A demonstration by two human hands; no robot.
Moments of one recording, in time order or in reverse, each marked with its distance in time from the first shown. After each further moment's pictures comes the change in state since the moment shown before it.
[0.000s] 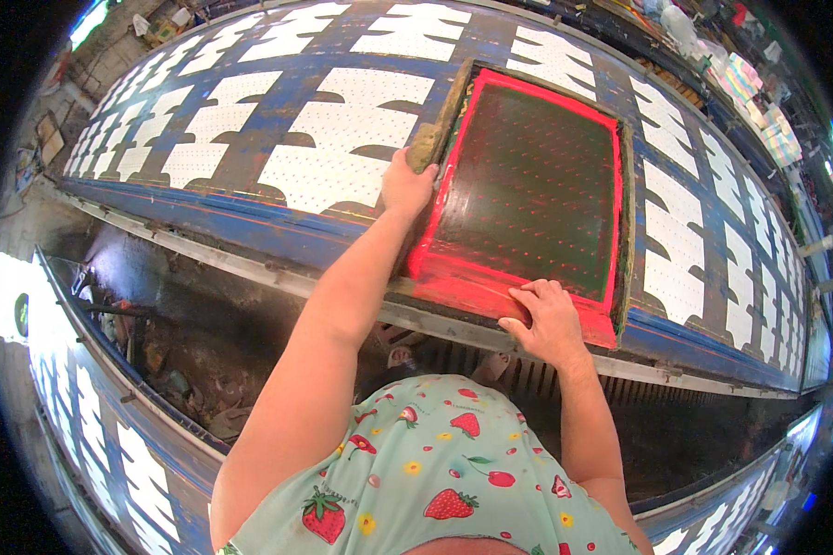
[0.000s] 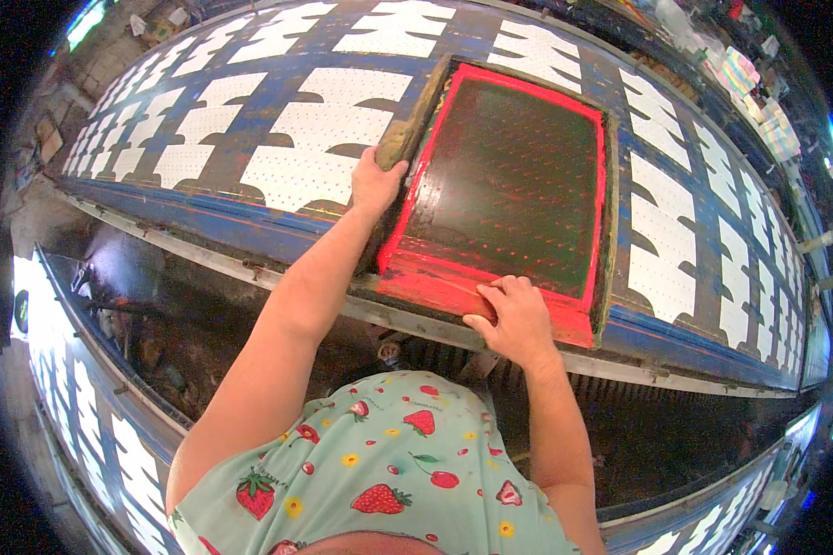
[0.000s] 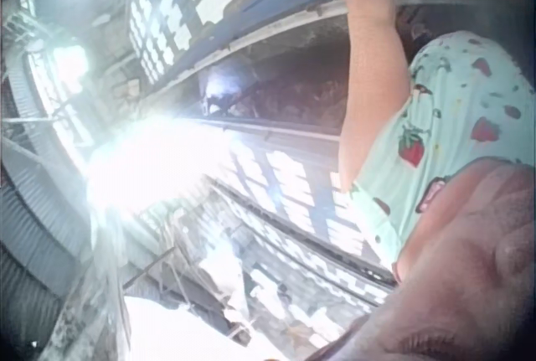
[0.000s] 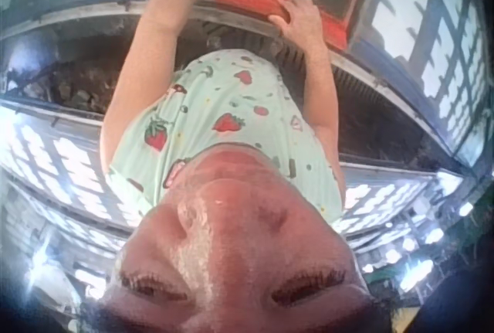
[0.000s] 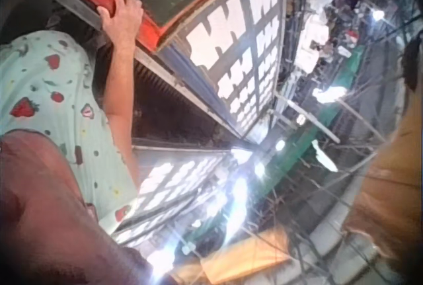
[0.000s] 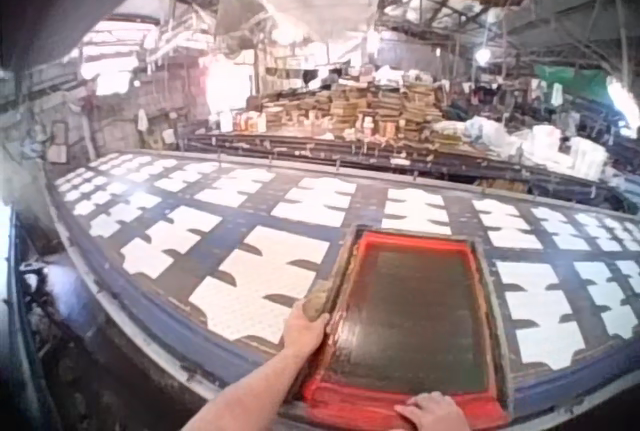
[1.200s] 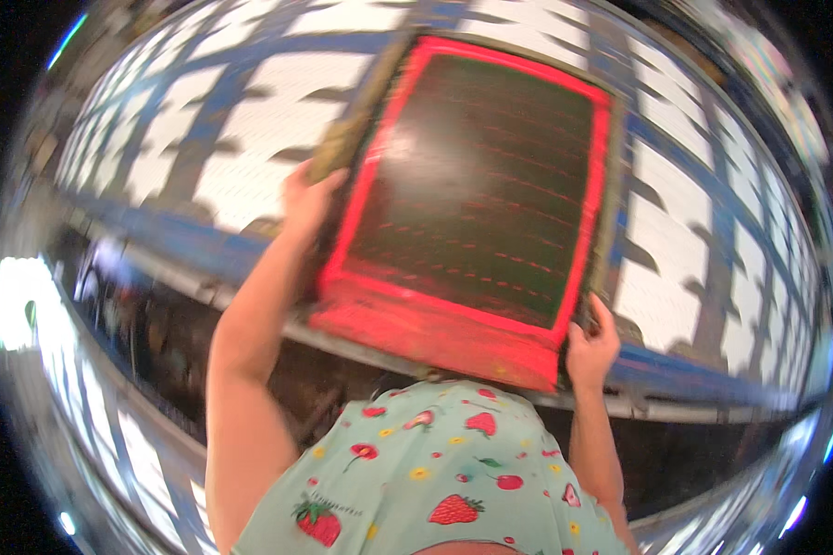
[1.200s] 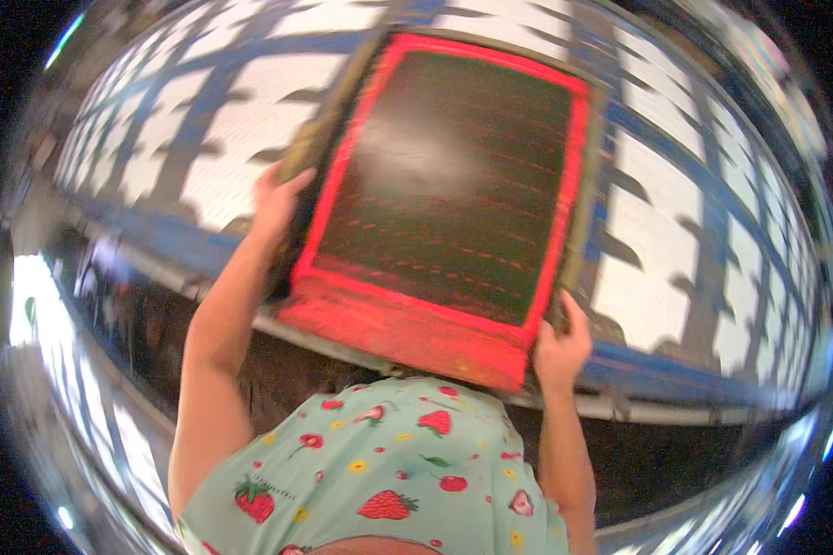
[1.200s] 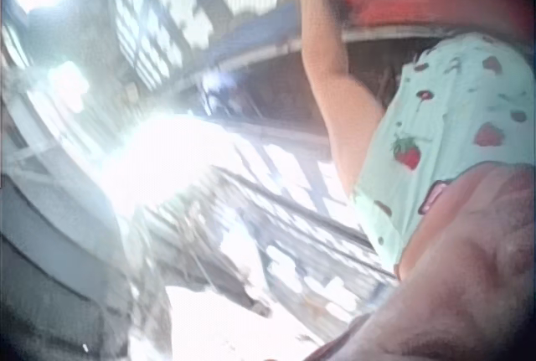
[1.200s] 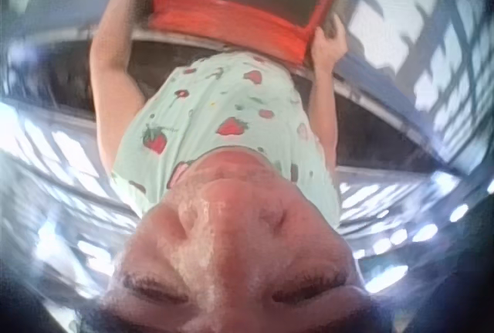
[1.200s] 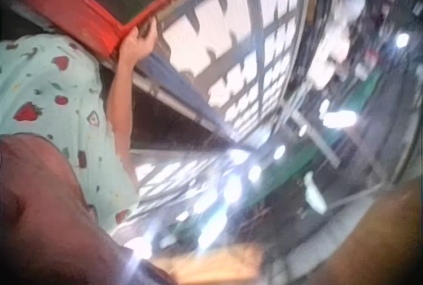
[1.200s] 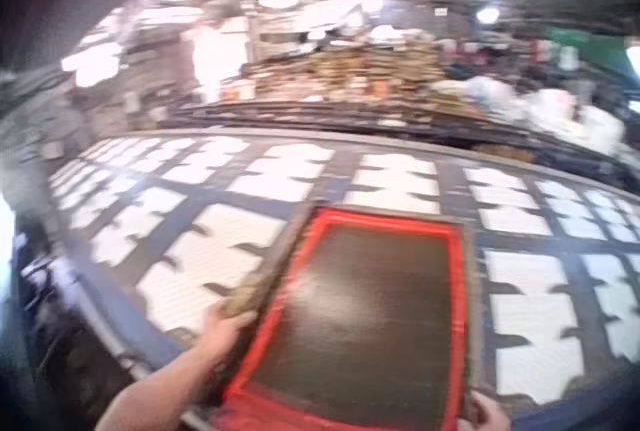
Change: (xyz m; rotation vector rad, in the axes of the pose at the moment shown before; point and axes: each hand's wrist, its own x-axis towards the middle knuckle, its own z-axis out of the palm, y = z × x) left_hand -0.001 0.024 -0.009 -0.393 -0.155 -0.259; right_hand -0.071 0.205 -0.015 0.503 0.462 0.776
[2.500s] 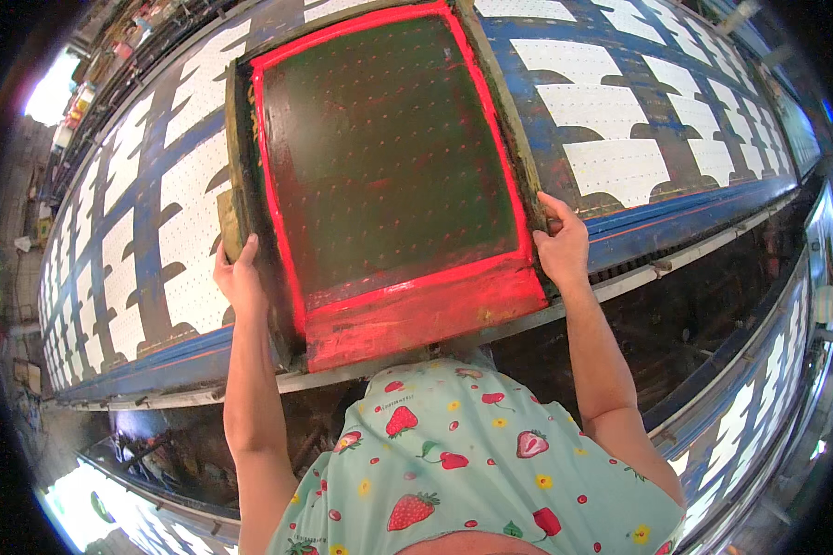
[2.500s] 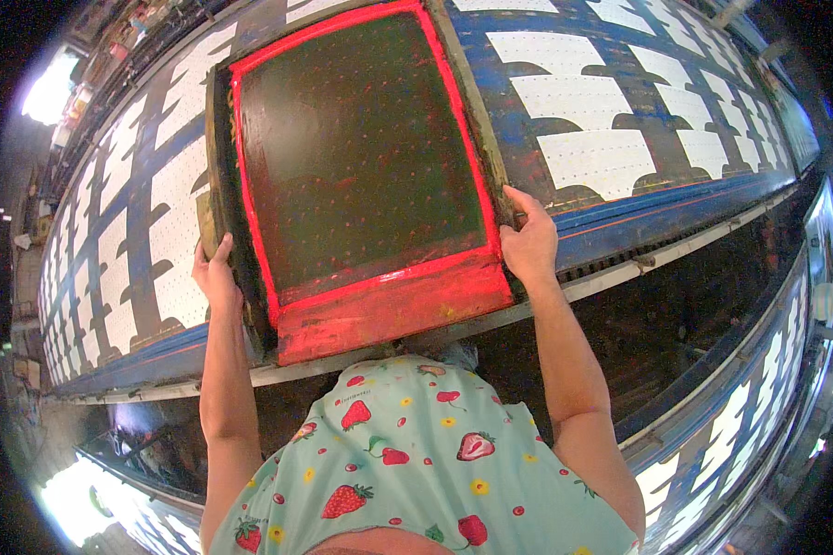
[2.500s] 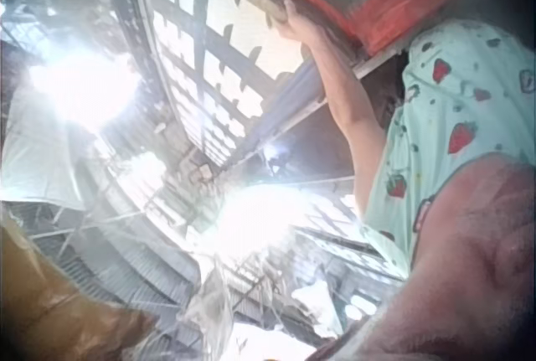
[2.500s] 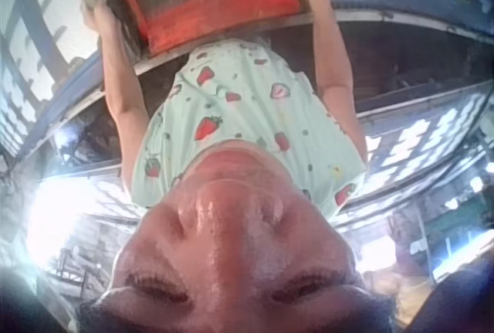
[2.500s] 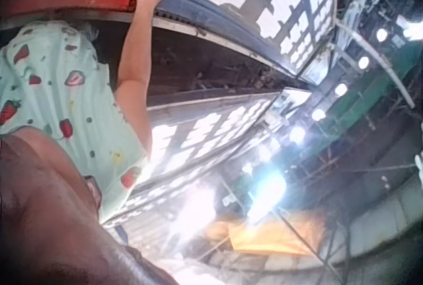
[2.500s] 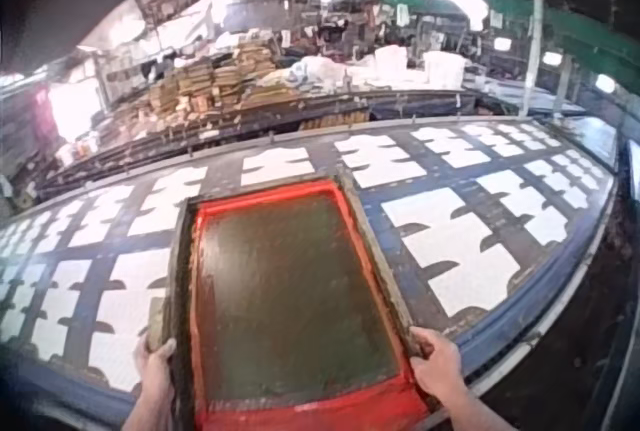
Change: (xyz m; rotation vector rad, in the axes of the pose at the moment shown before) left_hand -0.237 0.054 0.400 -0.099 -0.055 0.112; right_hand 0.115 0.254 -0.376 -0.020 0.124 0.174
